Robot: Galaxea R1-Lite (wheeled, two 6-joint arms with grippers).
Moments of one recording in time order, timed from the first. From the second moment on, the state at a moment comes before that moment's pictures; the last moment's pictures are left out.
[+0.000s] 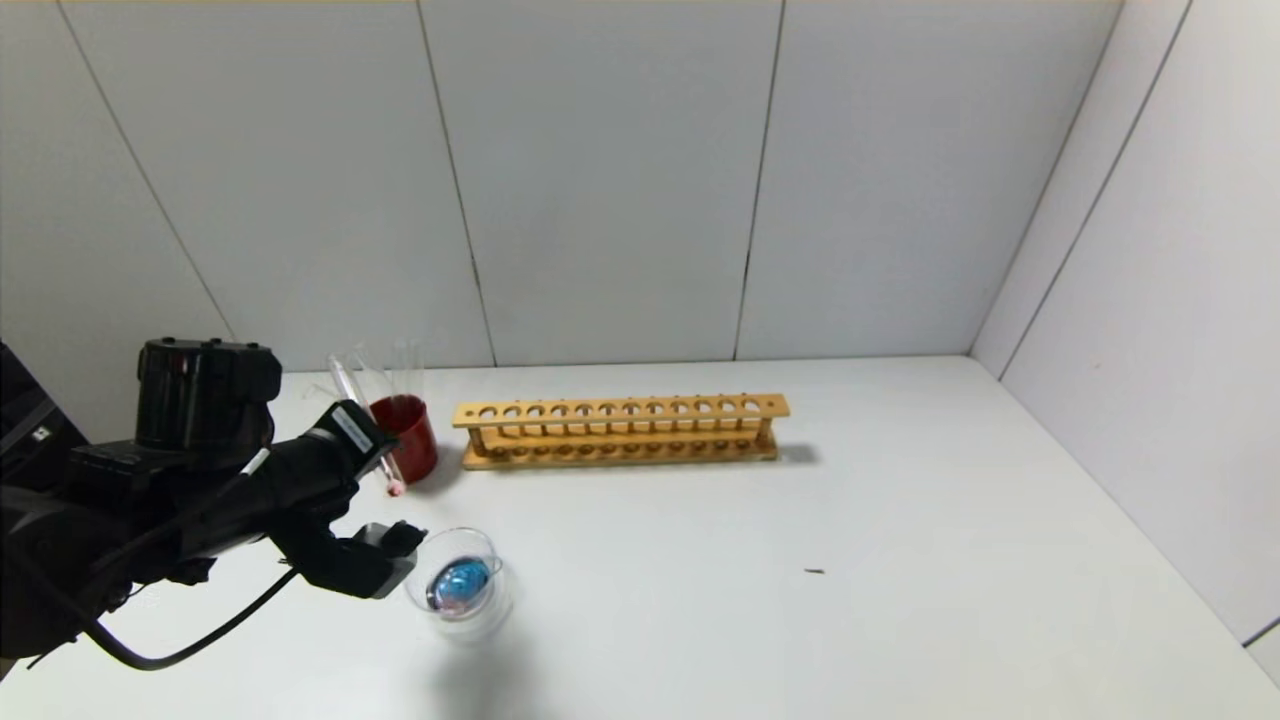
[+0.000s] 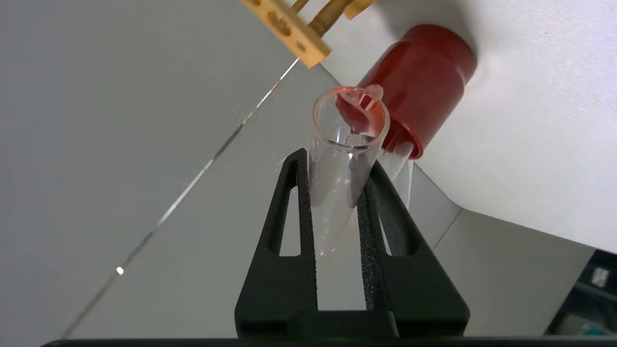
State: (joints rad) left arm -0.22 1.61 -0.60 -0.52 0.03 2.18; right arm 0.00 0.00 0.00 0.00 0.00 0.00
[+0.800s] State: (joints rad) left arm -0.42 1.40 -0.86 -0.38 0.22 0.69; right arm 0.00 0.00 0.00 0.00 0.00 0.00
